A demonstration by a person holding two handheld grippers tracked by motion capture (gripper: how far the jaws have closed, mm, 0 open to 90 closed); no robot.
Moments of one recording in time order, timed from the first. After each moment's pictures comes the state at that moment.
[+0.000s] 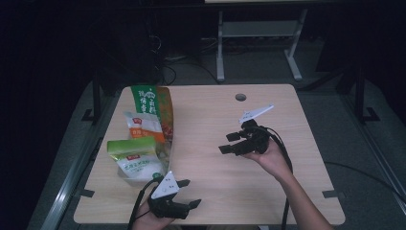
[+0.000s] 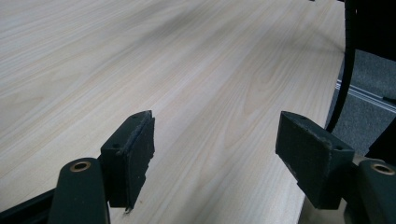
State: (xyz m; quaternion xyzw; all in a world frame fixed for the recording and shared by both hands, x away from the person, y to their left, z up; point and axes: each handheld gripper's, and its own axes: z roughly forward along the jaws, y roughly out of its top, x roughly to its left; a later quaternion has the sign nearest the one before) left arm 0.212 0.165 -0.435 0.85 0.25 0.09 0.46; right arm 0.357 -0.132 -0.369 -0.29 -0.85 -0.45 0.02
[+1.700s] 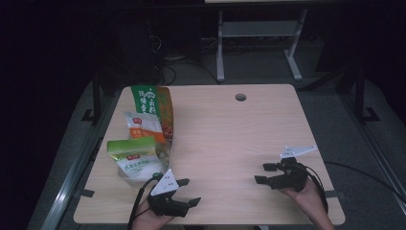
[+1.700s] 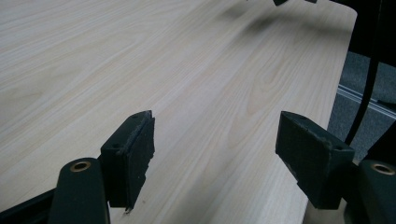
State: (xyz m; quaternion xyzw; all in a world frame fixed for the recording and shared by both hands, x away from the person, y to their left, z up) left arm 0.218 0.166 -0.437 0.84 0.26 0.08 0.46; right arm 0.279 -0.230 -0.443 -0.38 -0.81 -0.44 0.01
